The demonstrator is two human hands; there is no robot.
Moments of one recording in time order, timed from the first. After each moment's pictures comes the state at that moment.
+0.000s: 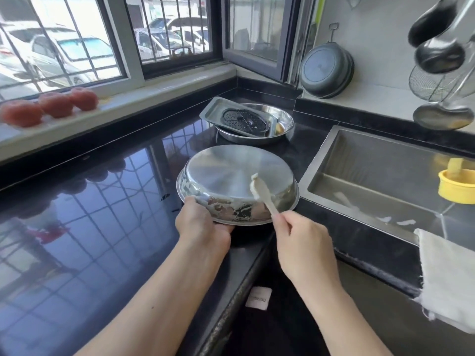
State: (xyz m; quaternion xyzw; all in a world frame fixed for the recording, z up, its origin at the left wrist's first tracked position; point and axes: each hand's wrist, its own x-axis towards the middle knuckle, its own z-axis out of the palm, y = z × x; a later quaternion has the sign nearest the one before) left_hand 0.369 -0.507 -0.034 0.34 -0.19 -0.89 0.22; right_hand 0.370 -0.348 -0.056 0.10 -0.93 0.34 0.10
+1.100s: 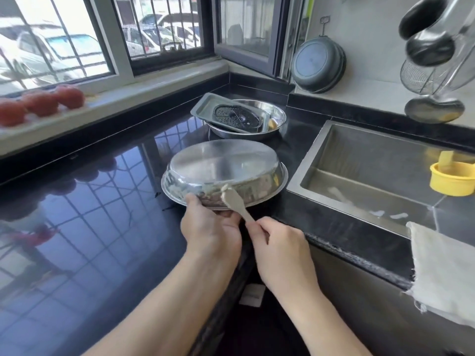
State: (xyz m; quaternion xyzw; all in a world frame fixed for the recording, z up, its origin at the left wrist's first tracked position) left_hand 0.377 -0.470 -0.027 0.31 -0.15 -0.91 0.24; right_hand 0.381 -0.358 -0.072 0.15 -0.90 0.39 0.08
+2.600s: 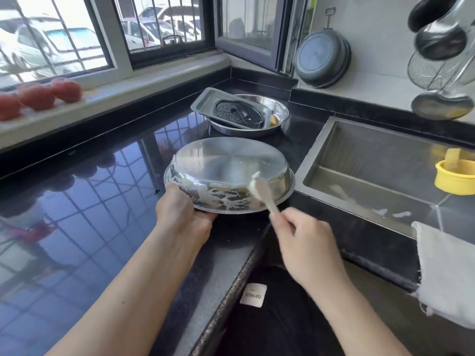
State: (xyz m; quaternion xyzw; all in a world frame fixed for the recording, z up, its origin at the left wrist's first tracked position) left_hand 0.357 -0.530 -0.037 0.35 -0.25 -0.88 0.21; right_hand 0.364 -0.330 -0.060 0.14 -0.92 0.37 0.07
